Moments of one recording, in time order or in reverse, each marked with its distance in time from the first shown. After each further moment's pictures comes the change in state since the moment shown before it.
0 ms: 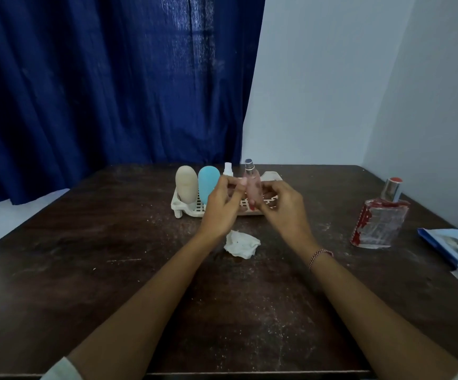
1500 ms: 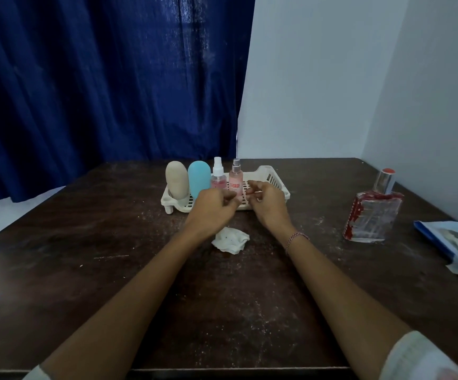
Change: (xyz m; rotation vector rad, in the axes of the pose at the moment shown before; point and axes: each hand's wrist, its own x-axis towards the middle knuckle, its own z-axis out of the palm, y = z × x) left_hand 0.001 -0.001 -0.001 0.627 -0.155 -0.012; right_hand 0.016 0.027 0.029 0.041 -0.161 0.291
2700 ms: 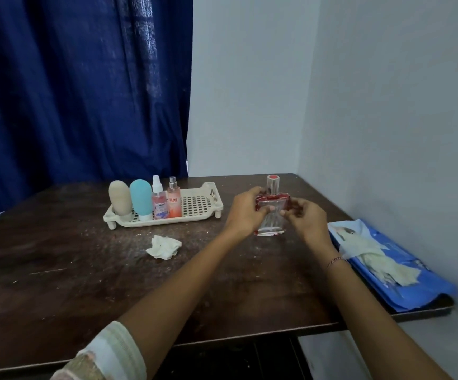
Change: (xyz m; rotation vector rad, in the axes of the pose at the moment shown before) left_hand 0.010 0.149 0.106 -0.280 -0.002 0.175; right_hand -0.069 0.062 -0.190 0.019 0.225 0.184
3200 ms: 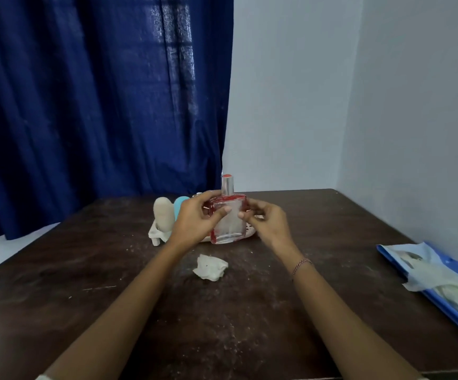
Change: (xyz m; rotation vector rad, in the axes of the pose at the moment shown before) left_hand -0.019 -0.092 -0.152 0.065 0.229 0.127; right_hand -0.003 -0.085 0.129 0.371 -0.221 -0.208
